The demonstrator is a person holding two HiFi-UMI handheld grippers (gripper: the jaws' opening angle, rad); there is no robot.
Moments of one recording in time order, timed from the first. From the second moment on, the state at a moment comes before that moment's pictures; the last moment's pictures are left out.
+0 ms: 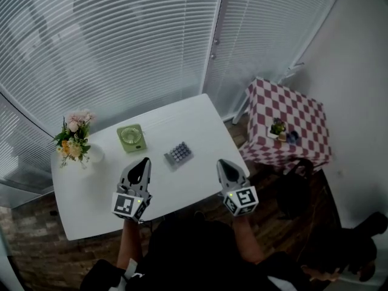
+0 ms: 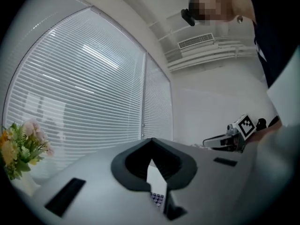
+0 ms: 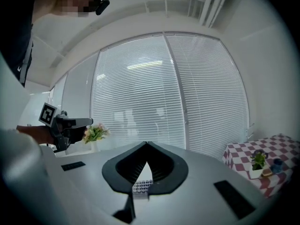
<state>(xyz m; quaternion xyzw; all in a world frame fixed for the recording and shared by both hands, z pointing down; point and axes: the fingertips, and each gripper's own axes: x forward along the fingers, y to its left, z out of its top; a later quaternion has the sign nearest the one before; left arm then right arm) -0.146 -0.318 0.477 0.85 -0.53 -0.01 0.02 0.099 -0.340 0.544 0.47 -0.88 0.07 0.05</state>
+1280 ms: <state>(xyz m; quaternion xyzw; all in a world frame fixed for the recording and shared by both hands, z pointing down) -0.155 -0.312 0.462 0.84 -0.53 -0.04 -0.01 0.089 -0.341 0.526 0.47 -0.88 0.03 0.05</state>
